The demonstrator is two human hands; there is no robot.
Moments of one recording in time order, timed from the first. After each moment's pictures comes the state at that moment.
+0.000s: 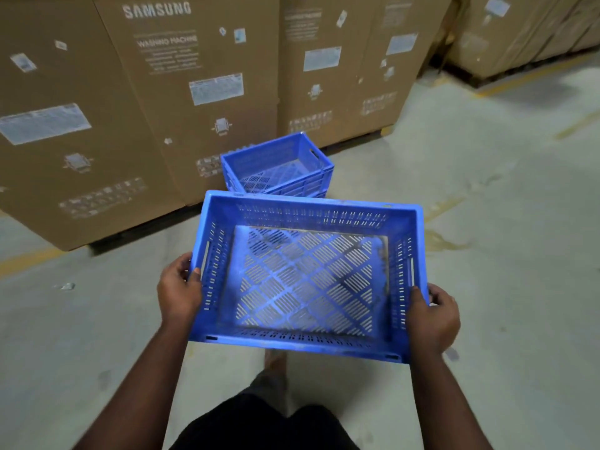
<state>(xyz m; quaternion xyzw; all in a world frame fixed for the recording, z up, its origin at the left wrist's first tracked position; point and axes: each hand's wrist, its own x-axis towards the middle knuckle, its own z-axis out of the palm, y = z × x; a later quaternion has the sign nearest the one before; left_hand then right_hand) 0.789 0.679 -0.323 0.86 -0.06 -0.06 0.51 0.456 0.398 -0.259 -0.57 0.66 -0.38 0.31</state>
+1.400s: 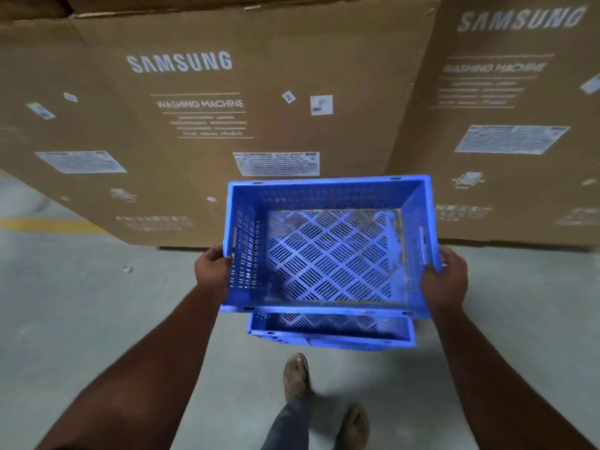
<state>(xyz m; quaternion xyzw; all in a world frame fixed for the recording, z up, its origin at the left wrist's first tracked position) 1.253 0.238 -0.371 0.73 0.34 -0.02 0.60 1.165 -0.191 -0.371 -0.83 0.36 -0.14 0.41</state>
